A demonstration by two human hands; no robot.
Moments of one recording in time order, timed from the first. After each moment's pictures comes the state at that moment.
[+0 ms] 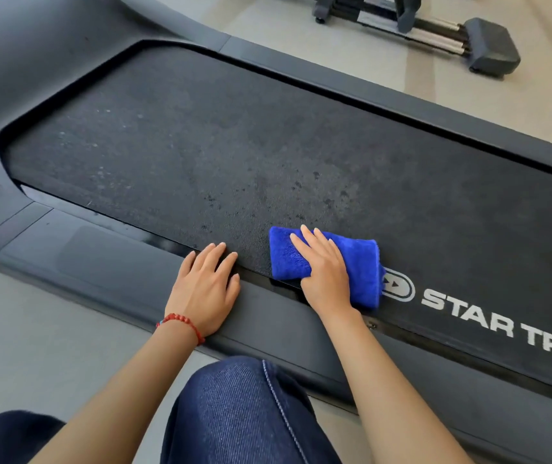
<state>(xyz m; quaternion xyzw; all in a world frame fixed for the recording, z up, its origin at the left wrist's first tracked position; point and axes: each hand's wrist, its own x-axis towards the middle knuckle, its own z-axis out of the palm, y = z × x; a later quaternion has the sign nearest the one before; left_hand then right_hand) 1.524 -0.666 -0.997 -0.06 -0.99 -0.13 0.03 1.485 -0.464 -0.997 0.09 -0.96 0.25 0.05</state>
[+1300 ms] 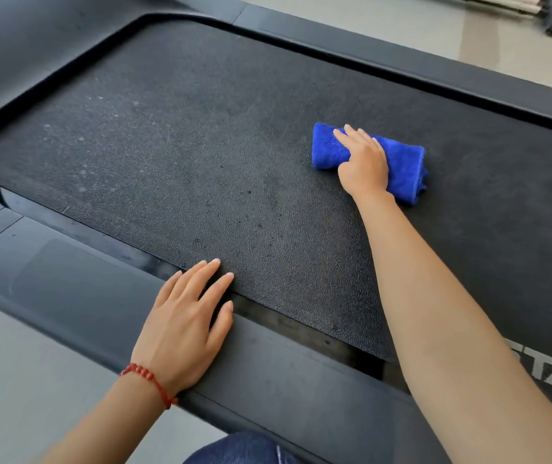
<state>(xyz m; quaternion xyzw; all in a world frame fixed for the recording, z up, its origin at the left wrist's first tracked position) 1.519 -0.668 -1.001 -0.06 -0.99 -0.14 0.04 1.257 -0.441 -1.000 0.08 -0.97 0.22 0.09</state>
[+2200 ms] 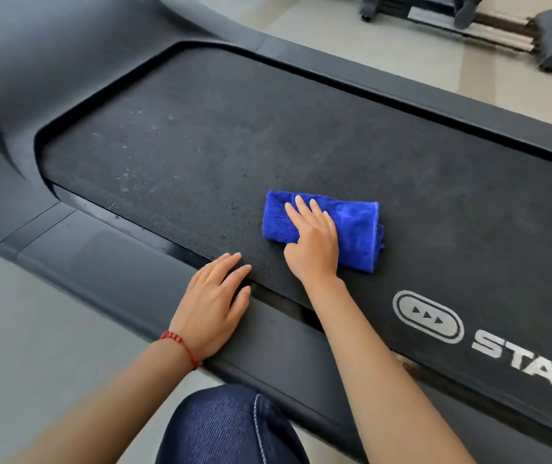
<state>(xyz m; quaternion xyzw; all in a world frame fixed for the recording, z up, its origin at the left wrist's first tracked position) 1.520 -0.675 -1.000 -0.06 -0.98 -0.20 0.06 1.406 -0.522 -1.007 0.13 -0.96 0.25 0.08</state>
